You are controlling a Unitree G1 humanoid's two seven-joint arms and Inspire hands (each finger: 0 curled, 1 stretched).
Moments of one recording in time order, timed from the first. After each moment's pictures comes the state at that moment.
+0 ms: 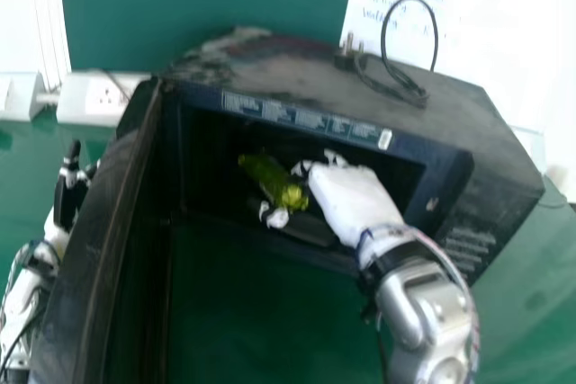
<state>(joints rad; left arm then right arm) -0.39 0.25 0.36 0.27 -0.47 -0.02 -0.47 -0.53 -0.56 0.25 -0.68 -1.13 0.43 0.86</state>
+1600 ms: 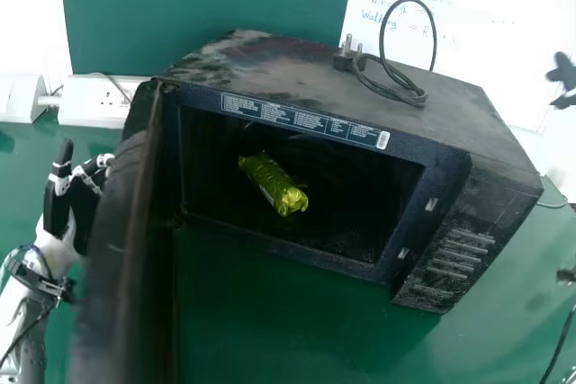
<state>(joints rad) -0.29 0.26 0.34 0.07 -0.53 -0.04 -0.57 -0.40 -0.67 -0.72 -0.82 -0.48 0.43 0.50</state>
